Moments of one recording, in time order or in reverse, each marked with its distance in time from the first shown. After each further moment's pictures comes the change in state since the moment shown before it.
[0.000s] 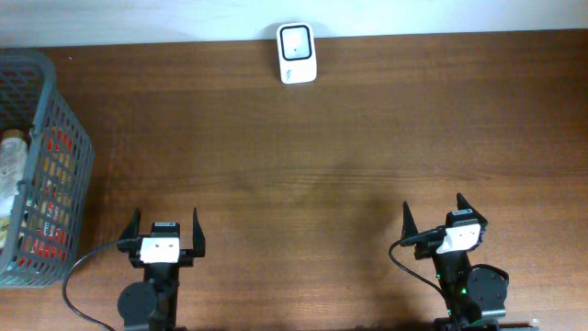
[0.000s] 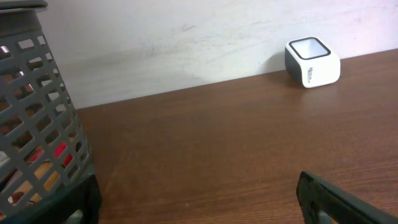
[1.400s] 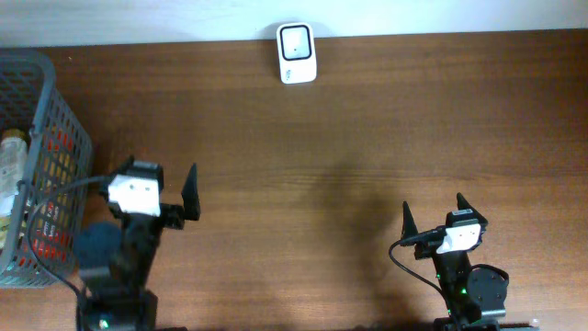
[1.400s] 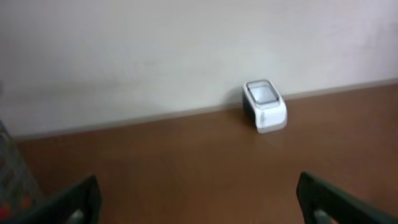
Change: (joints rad) left arm 0.000 0.612 0.582 -0.070 0.171 -0.091; right arm 0.000 -0.001 0.000 0.000 0.000 0.000
